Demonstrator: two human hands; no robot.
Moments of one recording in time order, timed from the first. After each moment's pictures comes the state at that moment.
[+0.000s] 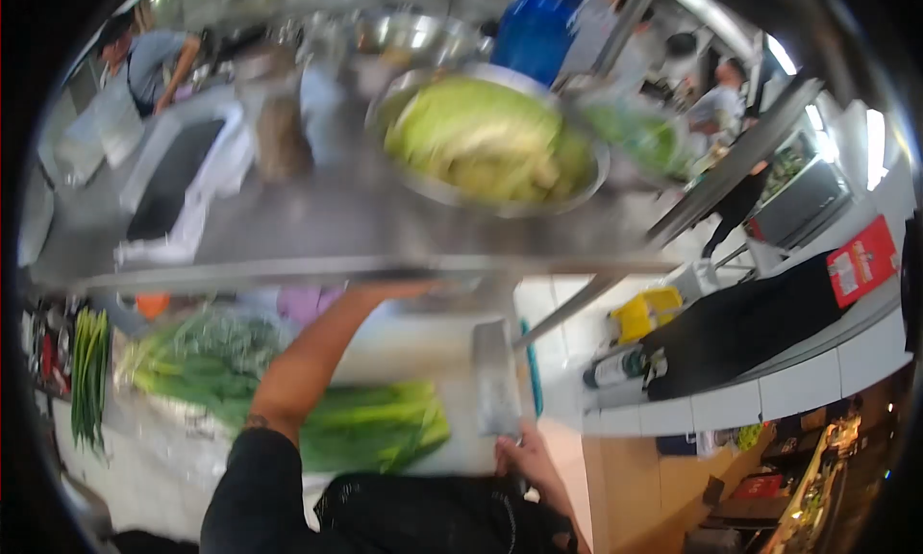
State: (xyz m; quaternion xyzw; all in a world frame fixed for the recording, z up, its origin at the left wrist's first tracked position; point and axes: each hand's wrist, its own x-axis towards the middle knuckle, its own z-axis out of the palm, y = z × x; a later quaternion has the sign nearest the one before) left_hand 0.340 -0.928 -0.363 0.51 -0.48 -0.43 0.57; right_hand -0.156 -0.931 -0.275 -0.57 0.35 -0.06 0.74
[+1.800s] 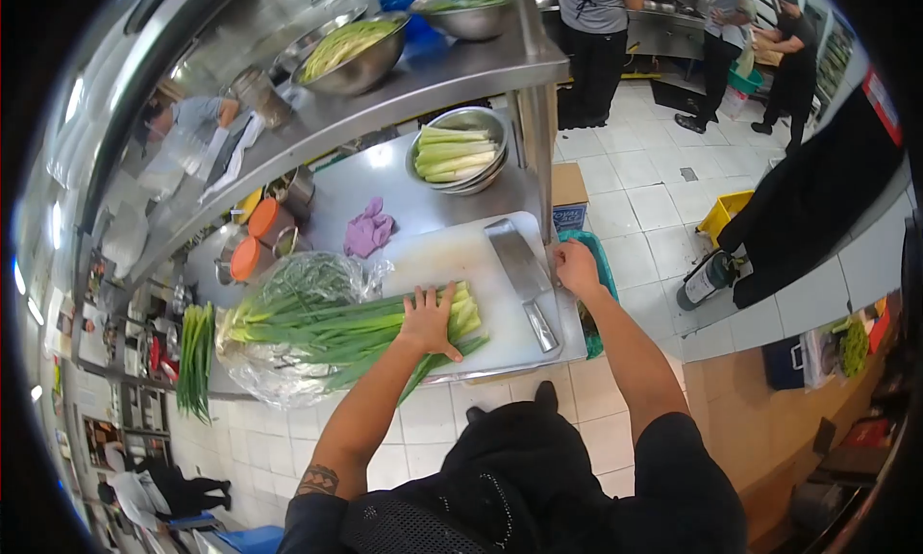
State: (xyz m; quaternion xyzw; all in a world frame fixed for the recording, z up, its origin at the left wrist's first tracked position) left_hand 0.021 -0.759 -0.279 0.87 -0.43 -0.20 -0.14; right_hand -0.118 -1.082 -0.389 -0.88 0.25 -0.26 0.31
